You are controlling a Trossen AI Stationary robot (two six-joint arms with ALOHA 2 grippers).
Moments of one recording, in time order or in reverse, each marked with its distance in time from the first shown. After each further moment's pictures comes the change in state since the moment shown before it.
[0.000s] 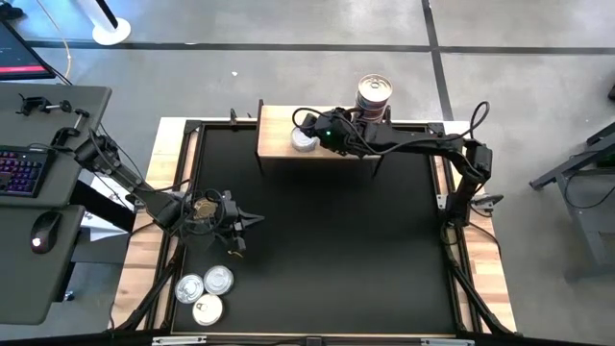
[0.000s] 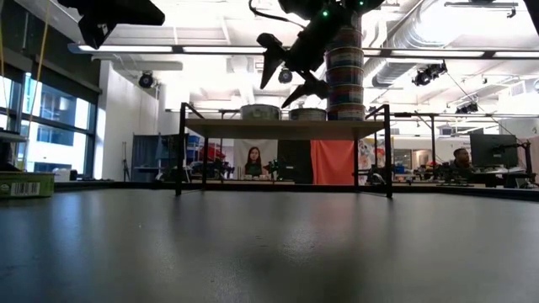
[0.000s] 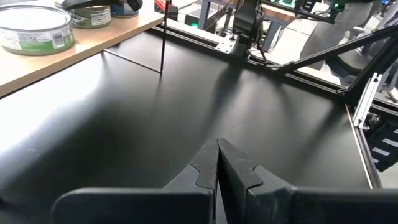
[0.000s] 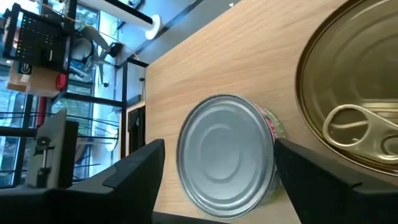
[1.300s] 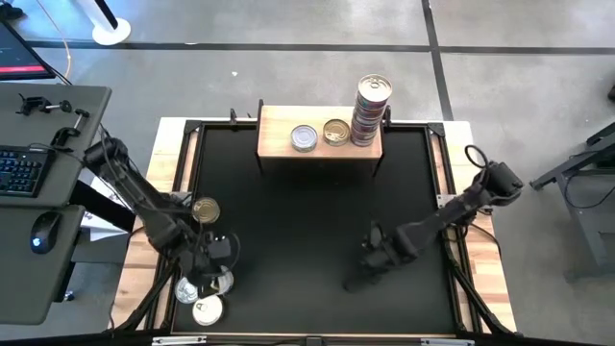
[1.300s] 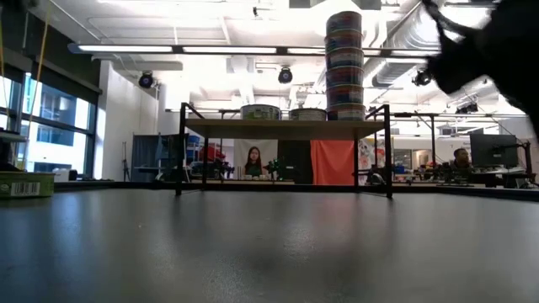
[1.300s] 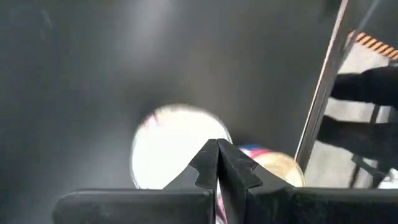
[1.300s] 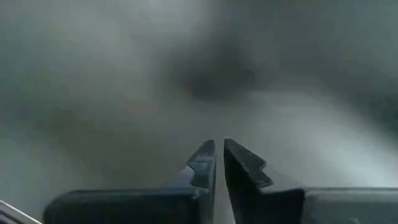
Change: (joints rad) left arm -0.201 0.186 0.146 -0.575 0.786 -0.499; right arm 0.820 -0.151 -0.471 -0.475 -0.426 -0.018
